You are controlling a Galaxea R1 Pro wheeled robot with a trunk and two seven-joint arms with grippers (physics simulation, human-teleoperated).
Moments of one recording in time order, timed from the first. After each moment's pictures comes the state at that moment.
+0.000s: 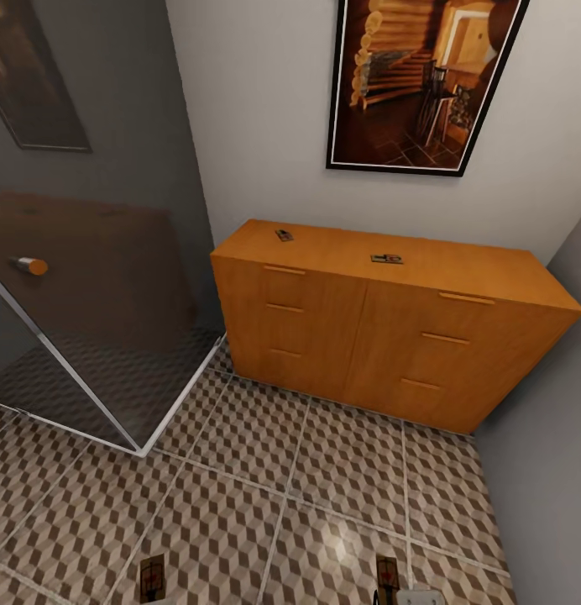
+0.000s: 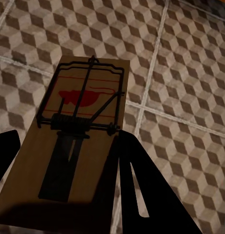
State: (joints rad) left arm -0.38 0.01 -0.30 0.08 0.32 -0.61 0.25; right arm -0.36 0.08 0.11 -0.02 0.11 -0.59 -0.37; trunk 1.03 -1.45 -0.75
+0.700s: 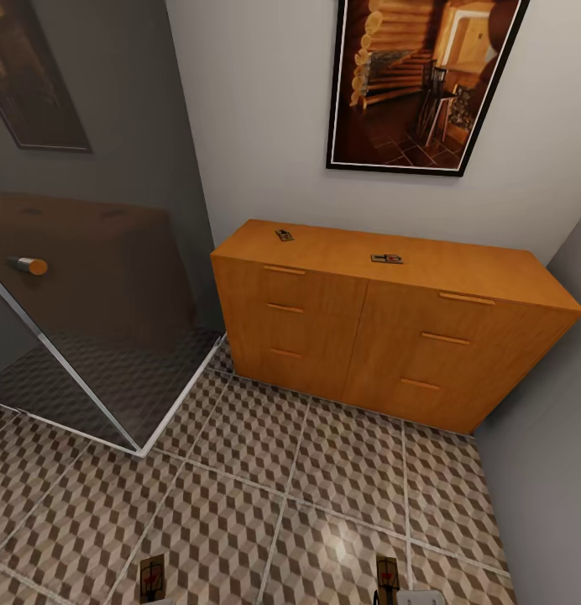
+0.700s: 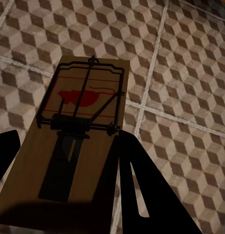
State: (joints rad) left arm -0.38 0.01 -0.30 0.08 0.32 -0.61 0.25; right arm -0.36 0.08 0.11 -0.02 0.11 -0.59 -0.37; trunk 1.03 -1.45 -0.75
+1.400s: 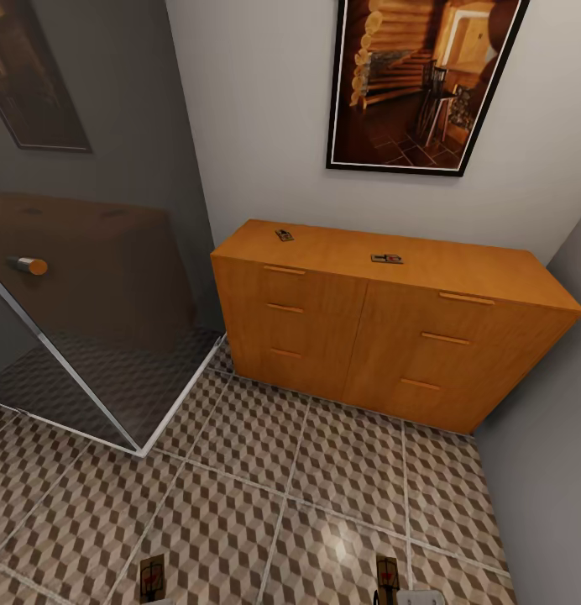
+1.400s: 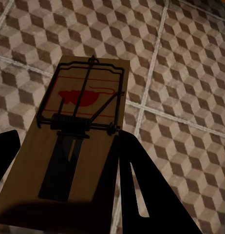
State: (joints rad) left arm -0.38 0.01 -0.30 0.08 0.32 -0.61 0.25; right arm -0.36 0.08 0.11 -0.02 0.11 -0.59 -0.37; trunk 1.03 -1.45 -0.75
